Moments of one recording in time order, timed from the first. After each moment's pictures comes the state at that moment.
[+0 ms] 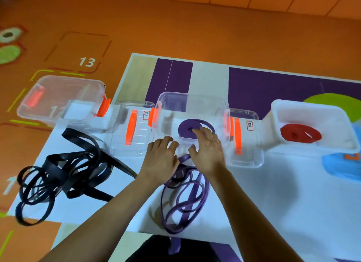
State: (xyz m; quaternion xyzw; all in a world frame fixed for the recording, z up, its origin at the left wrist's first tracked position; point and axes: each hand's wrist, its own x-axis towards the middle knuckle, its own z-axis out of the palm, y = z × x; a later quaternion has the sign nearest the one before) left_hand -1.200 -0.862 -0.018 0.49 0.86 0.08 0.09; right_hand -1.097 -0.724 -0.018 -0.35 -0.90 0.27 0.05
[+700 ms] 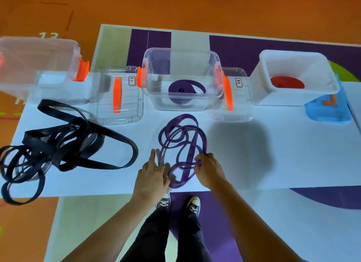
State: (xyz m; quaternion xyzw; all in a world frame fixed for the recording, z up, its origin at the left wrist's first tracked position) left_hand -1.108 -0.996 -0.108 0.47 0.85 0.00 0.23; right_hand -0.974 -0.836 -0.107 -0.46 -0.81 0.31 -0.20
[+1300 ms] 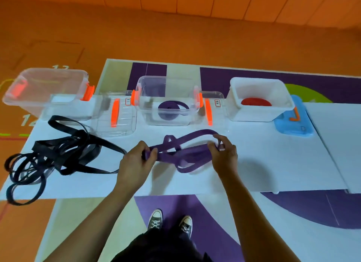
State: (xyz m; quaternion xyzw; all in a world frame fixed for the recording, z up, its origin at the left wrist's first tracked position) left_hand -1.091 -0.977 0.028 0.32 0.87 0.34 0.16; right_hand -0.920 -0.787 -0.003 -0.57 -0.66 0.42 0.23
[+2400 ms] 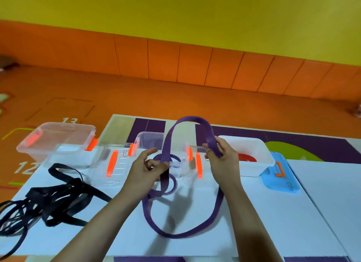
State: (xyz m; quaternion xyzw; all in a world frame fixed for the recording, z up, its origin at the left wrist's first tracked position) left_hand -1.080 -0.913 0.152 0.24 0.68 0.62 0.31; right_hand -0.938 -0.741 0.153 -0.38 -0.71 0.46 0.37
